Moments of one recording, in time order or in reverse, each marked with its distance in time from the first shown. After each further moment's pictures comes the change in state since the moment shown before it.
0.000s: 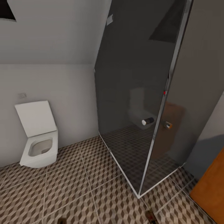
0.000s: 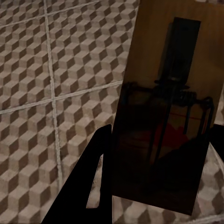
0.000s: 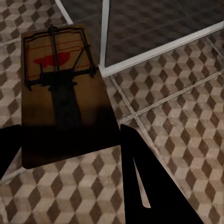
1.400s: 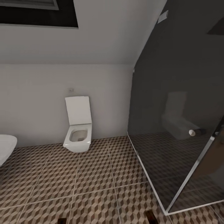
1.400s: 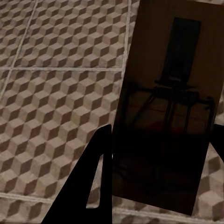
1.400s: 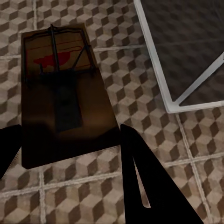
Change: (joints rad) left arm 0.000 0.000 0.000 0.000 0.000 0.000 0.000; right arm 0.000 0.002 0.000 0.001 0.000 0.000 0.000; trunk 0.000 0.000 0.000
